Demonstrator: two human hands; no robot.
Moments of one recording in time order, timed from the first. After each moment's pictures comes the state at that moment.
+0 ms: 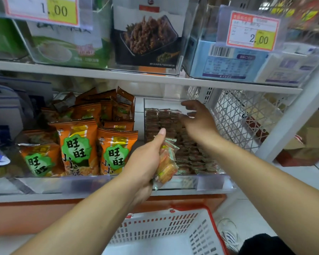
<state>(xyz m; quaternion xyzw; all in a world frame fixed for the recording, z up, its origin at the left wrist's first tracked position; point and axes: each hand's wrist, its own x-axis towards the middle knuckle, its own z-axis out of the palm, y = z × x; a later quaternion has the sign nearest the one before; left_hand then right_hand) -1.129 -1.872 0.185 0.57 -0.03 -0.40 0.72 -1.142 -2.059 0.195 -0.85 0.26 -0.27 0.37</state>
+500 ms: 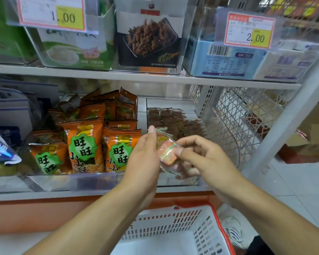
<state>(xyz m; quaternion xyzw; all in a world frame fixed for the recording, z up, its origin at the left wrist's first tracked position) -1.146 -1.861 0.190 0.58 -0.09 -0.28 0.76 -1.238 -1.972 0.201 -0.70 0.19 -0.15 0.67</state>
